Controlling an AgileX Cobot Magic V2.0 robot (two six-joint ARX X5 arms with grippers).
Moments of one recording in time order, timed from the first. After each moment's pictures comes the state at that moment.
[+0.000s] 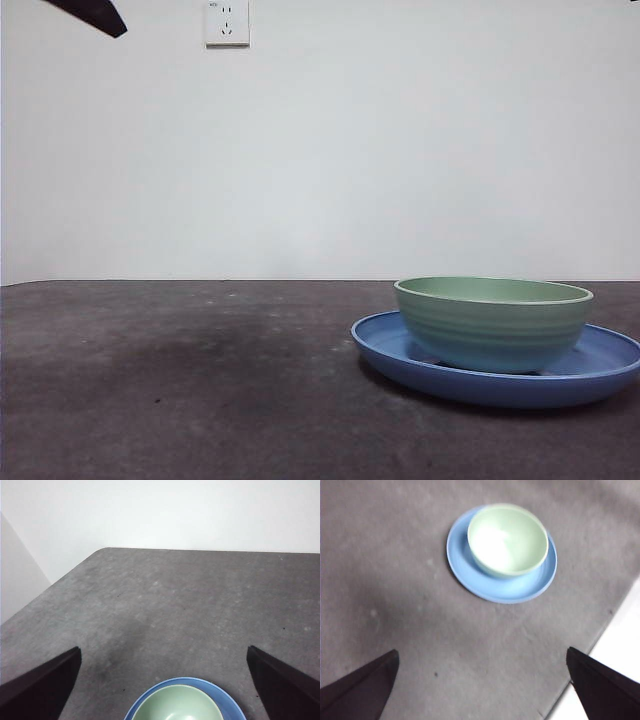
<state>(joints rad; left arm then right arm) -0.73 0.96 1.07 -0.81 0.15 0.01 0.13 0.71 0.83 -0.38 -0.45 0.18</state>
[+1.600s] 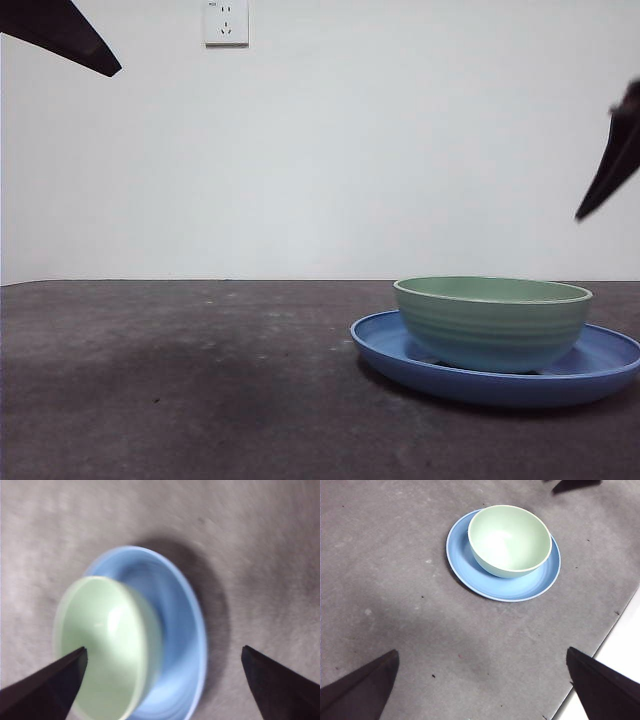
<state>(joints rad) -0.73 0.91 0.95 -0.72 0.15 0.00 -0.17 1.39 0.83 -0.56 -0.73 0.20</state>
